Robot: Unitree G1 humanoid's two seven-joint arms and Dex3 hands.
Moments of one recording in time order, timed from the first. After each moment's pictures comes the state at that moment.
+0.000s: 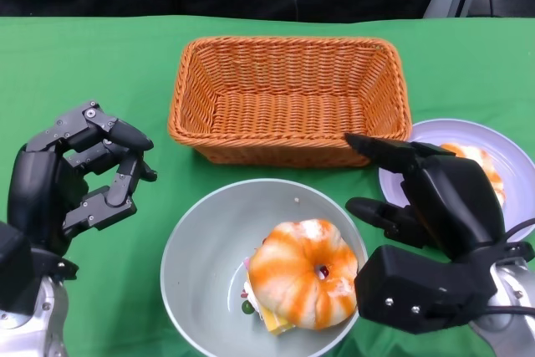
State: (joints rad) left arm -0.20 0.07 0.18 0.28 -0.21 -0.45 -0.24; right arm -0.19 -0.24 0.35 -0.03 -0.66 0.01 -0.19
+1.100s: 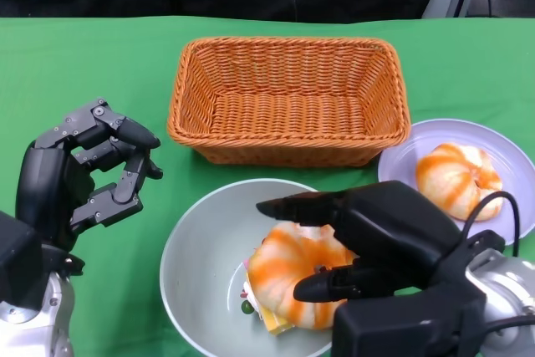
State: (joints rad) left arm -0.22 0.07 0.17 0.32 -0.19 -0.48 -0.23; right arm -0.19 -0.28 0.48 -0.41 -0.72 0.15 0.41
